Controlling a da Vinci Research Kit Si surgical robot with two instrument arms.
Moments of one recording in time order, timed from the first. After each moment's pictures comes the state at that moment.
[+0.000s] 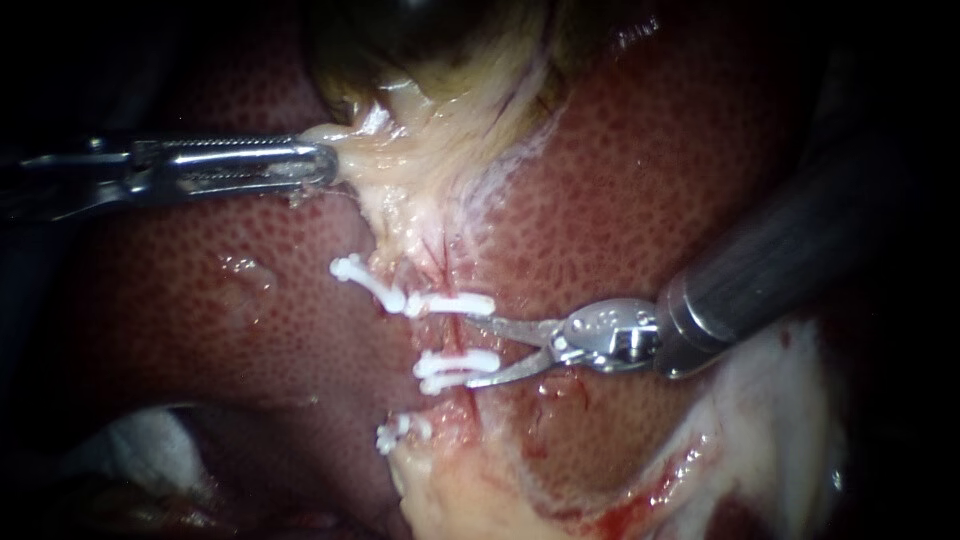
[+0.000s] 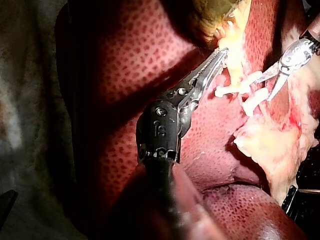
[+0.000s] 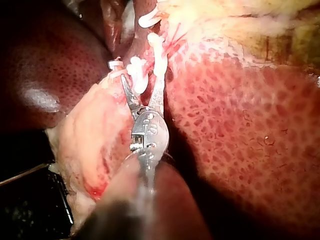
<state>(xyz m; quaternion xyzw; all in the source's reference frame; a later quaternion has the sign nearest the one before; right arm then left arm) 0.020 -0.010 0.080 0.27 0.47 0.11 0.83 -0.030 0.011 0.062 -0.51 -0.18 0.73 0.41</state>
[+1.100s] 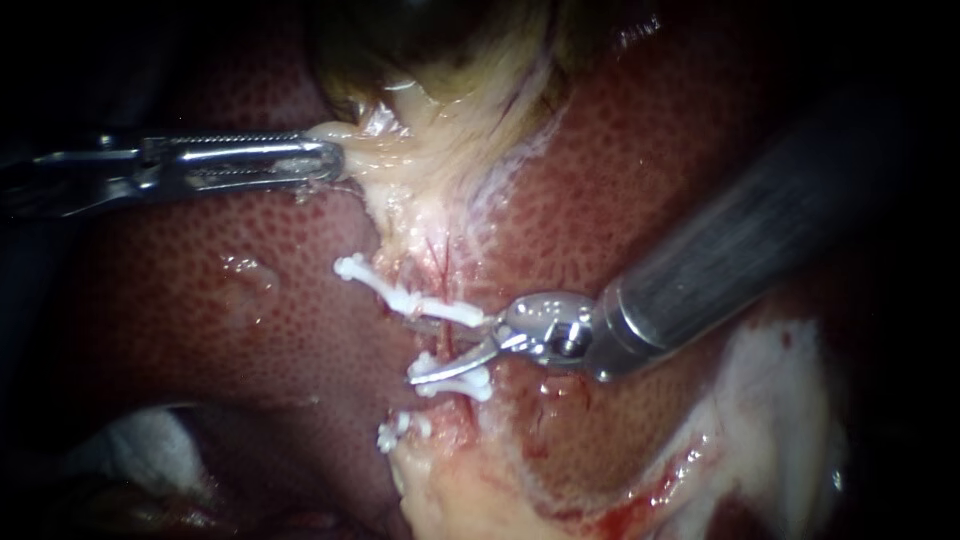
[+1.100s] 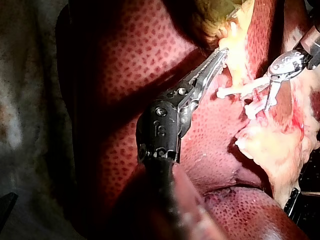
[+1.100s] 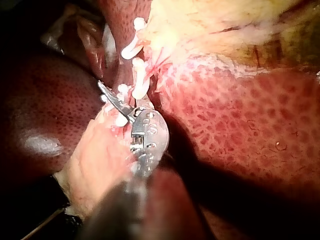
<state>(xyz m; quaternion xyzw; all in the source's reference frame) 0.025 -0.009 0.082 0.42 0.49 0.13 0.75 -0.031 0.011 0.063 -0.51 -0.18 0.73 0.41</state>
